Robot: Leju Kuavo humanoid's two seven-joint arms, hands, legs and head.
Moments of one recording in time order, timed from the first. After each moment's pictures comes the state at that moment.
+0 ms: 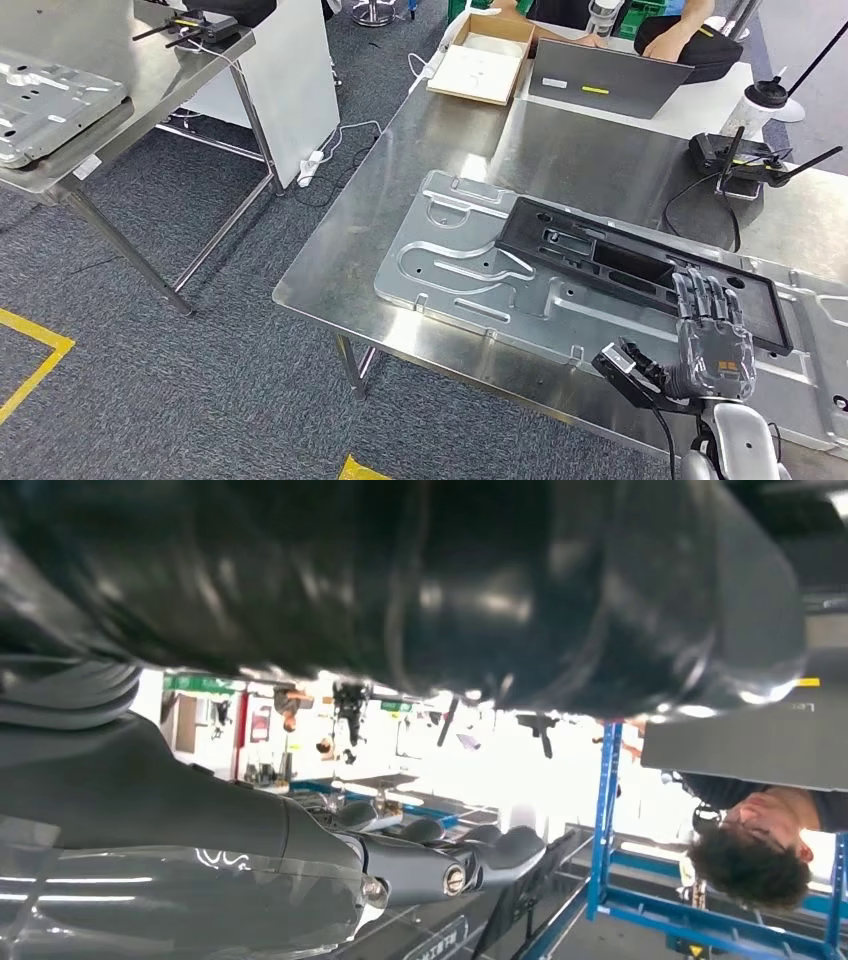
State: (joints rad) left arm -0.04 -0.06 0.94 -0.20 -1.23 -0.08 -0.19; right arm 0.06 -0.25 -0.11 -1.56 1.35 -0.45 0.11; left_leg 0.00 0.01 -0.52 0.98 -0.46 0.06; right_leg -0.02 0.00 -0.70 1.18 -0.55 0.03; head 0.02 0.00
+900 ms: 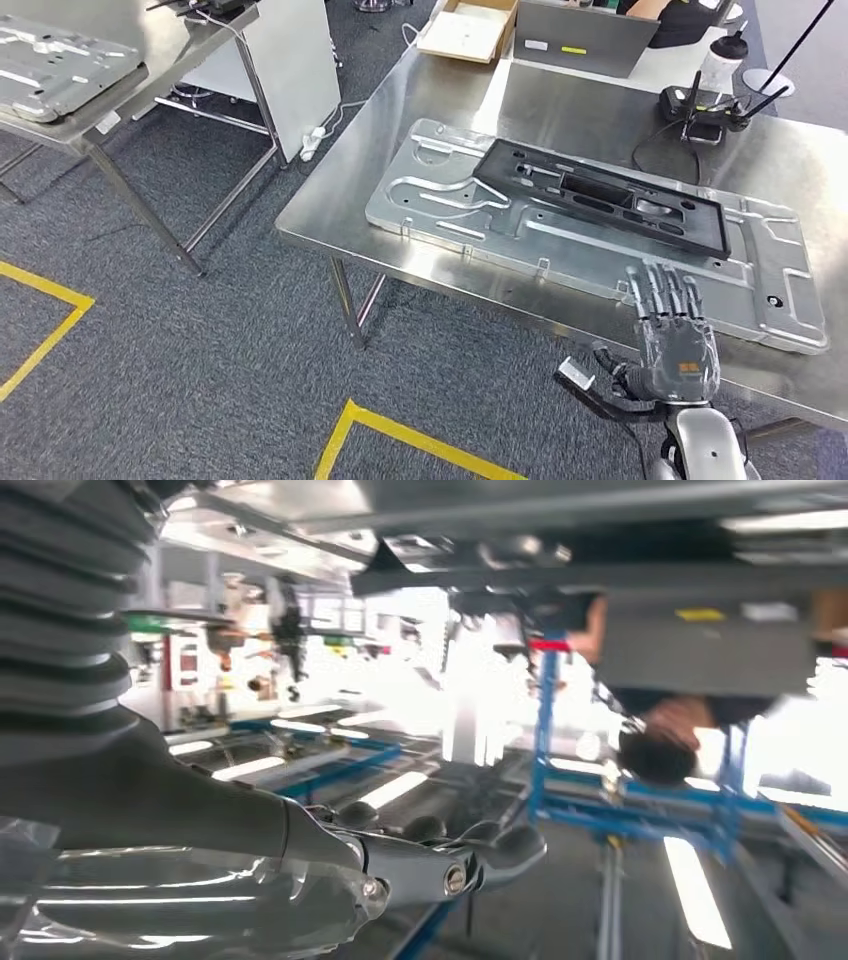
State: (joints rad) left arm -0.04 -0.06 0.96 -0.20 -1.24 -0.08 -0.18; right arm 0.10 -0.21 0.00 -1.72 1.51 -0.49 0.12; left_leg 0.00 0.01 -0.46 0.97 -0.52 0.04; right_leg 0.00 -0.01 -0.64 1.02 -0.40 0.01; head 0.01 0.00
